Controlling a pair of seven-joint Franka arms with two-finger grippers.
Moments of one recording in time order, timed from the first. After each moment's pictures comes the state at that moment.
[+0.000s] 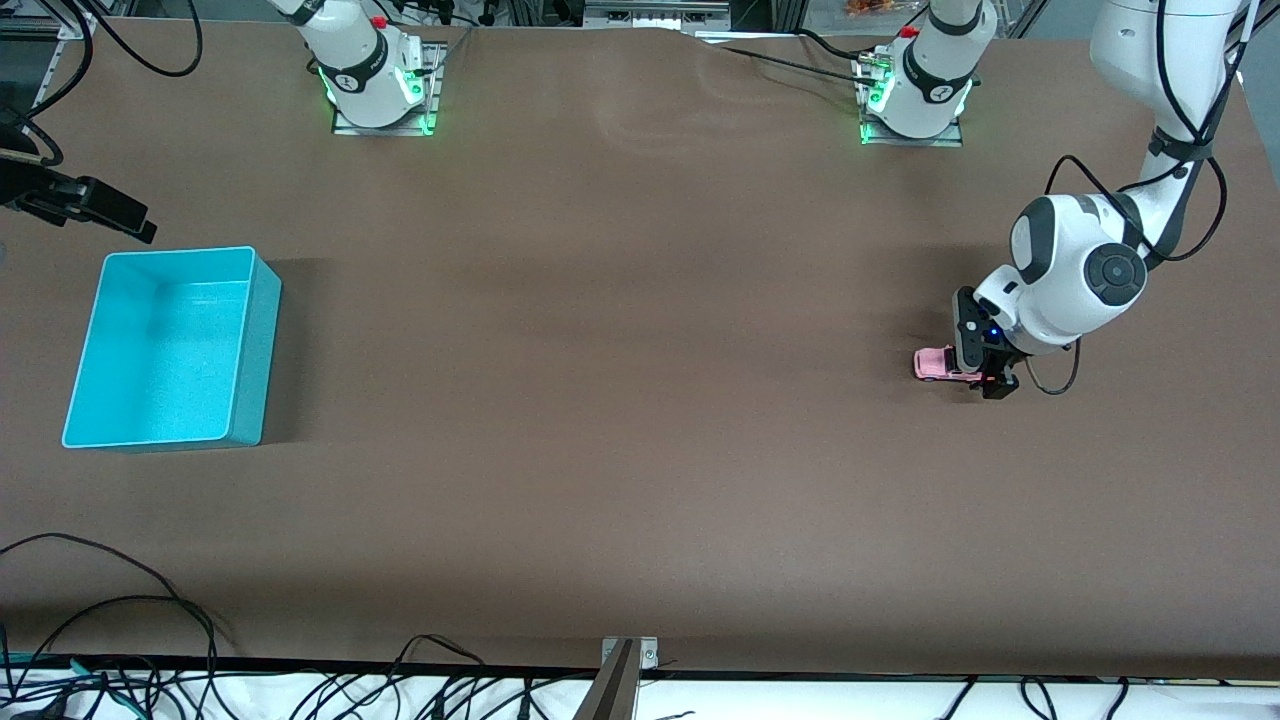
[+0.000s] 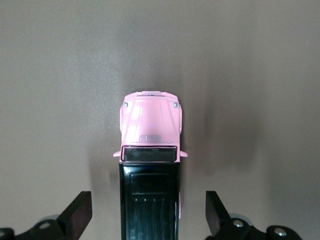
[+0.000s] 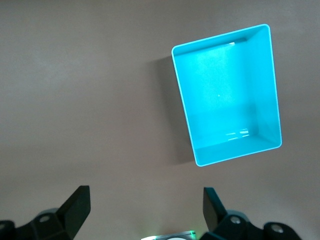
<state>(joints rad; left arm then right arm) 0.04 0.36 0.01 -2.25 0.02 2.57 1.61 -0.02 0.04 0.01 -1.50 -0.03 1.47 0.17</state>
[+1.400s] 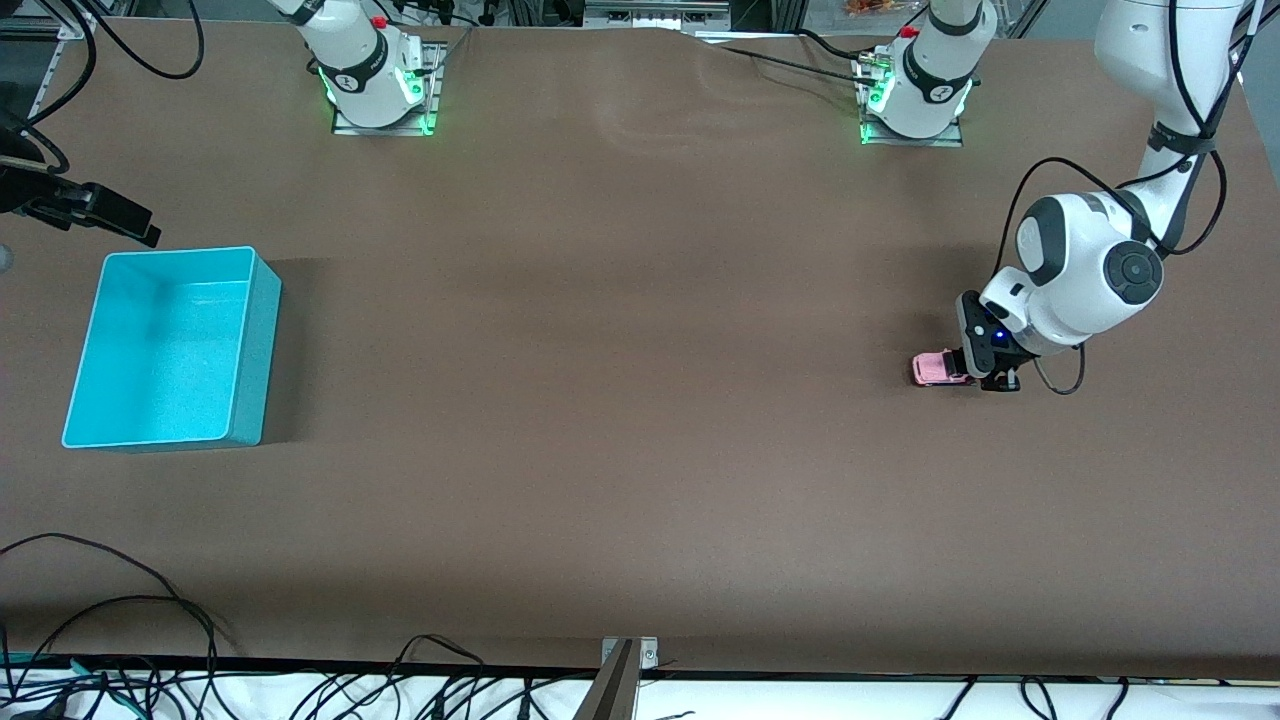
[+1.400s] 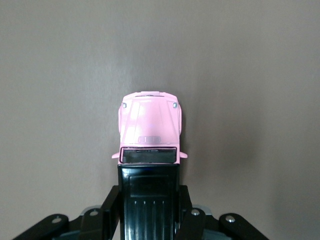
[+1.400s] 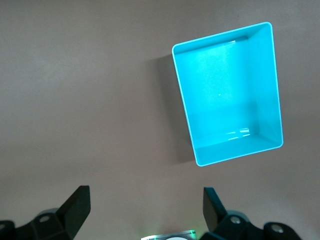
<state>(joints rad) 0.05 0.34 -0.01 -2.23 -0.09 2.56 1.61 -0.02 0.05 0.01 -1.50 -0.03 1.47 0.17</state>
